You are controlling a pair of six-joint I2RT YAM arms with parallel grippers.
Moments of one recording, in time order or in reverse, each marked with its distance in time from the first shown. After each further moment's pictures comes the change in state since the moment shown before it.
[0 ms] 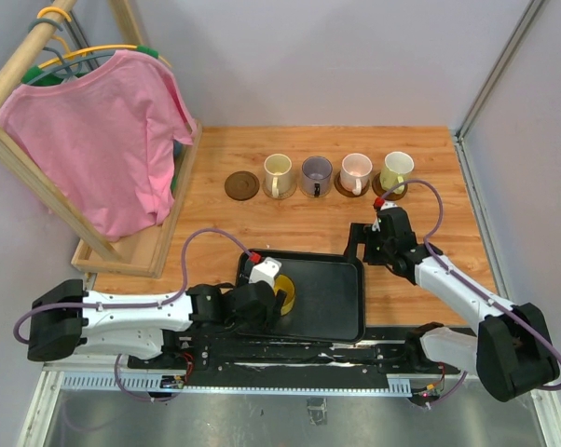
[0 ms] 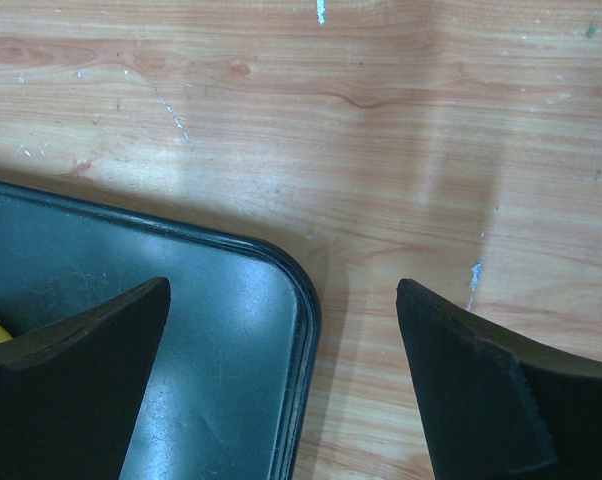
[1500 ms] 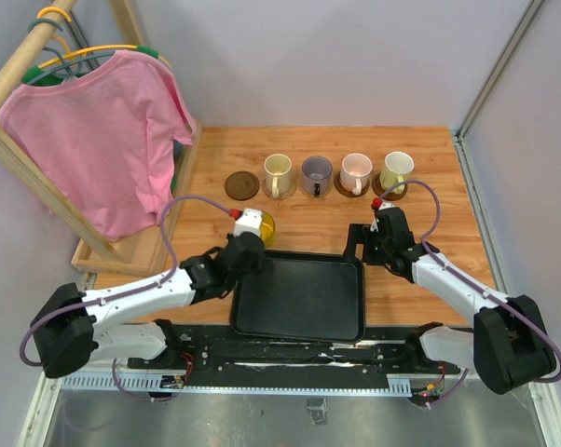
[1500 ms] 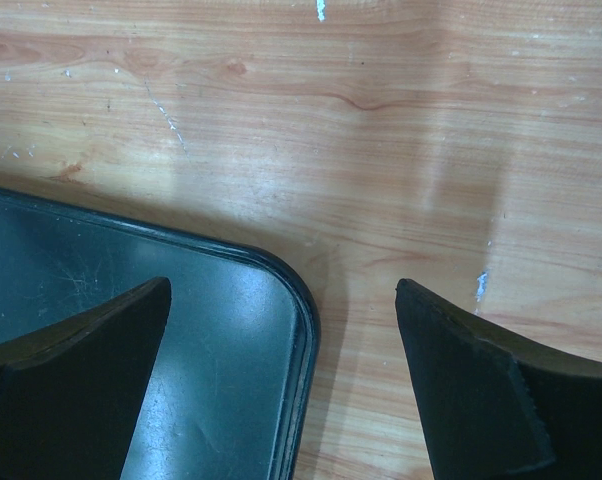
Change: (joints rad) left arm 0.282 0.066 0.114 0.120 -0.191 0.218; right arm 0.000 0.040 -0.005 0.034 -0.005 -0.003
